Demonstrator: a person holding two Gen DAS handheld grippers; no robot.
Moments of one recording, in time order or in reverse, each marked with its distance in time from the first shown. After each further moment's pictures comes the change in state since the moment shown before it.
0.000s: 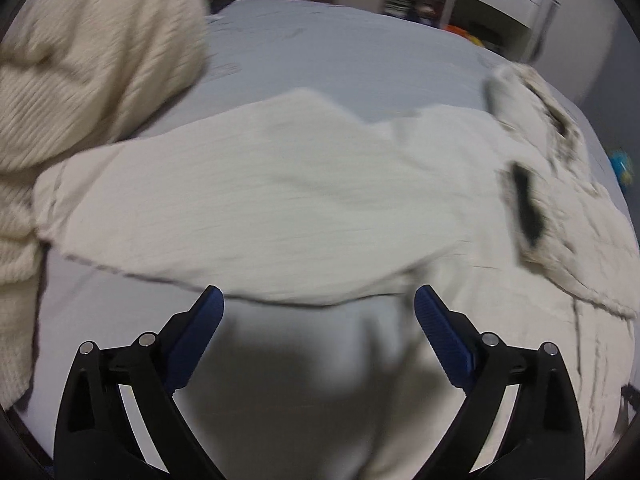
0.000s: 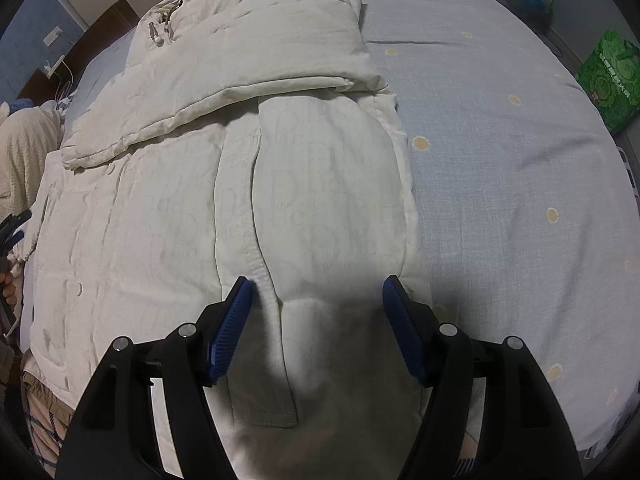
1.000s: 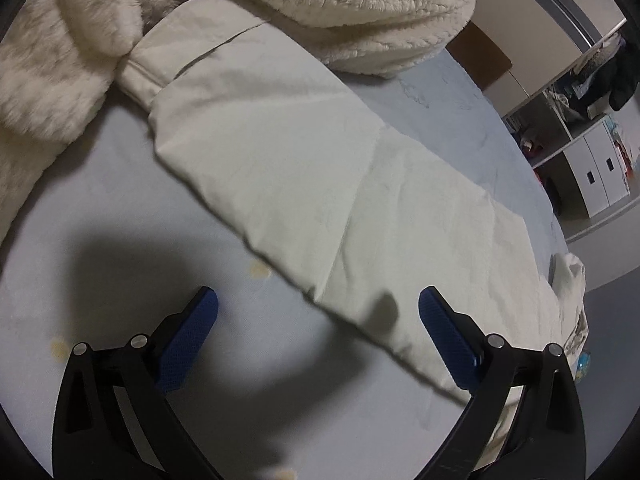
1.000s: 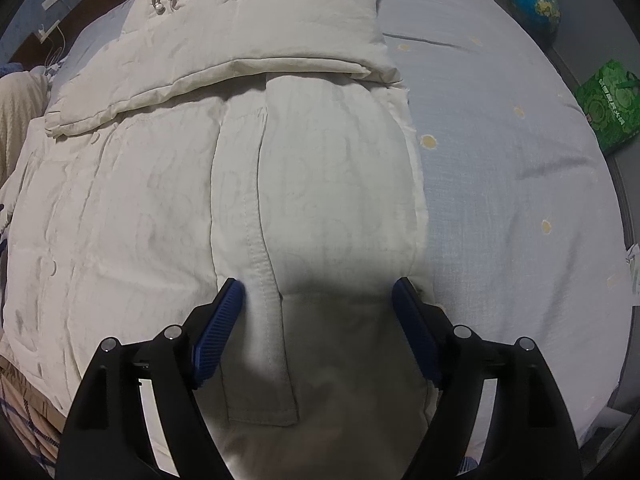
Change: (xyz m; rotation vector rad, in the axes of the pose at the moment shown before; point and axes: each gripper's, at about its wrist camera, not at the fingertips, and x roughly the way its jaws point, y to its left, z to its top) left arm 0.030 0.188 -0.025 -0.627 -0.063 -0.121; right arm 0.010 0.018 0.002 -0.079 0.049 -0.104
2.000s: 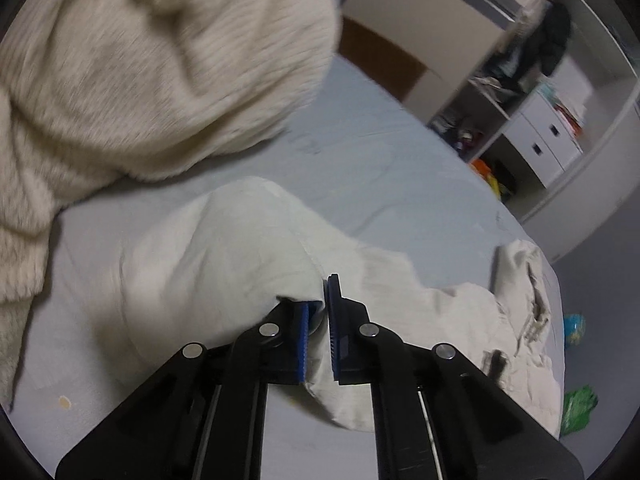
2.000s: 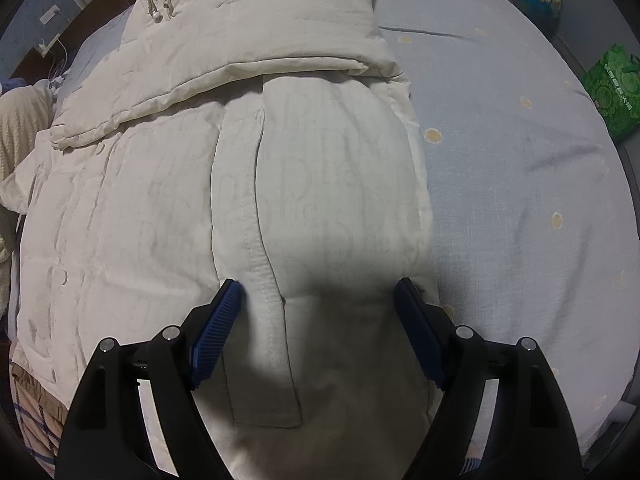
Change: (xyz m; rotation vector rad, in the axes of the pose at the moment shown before) left arm -0.058 -0.106 0.028 0.246 -0.111 -0.132; right arm 0.005 -0.005 0.004 0.039 0.005 0.058
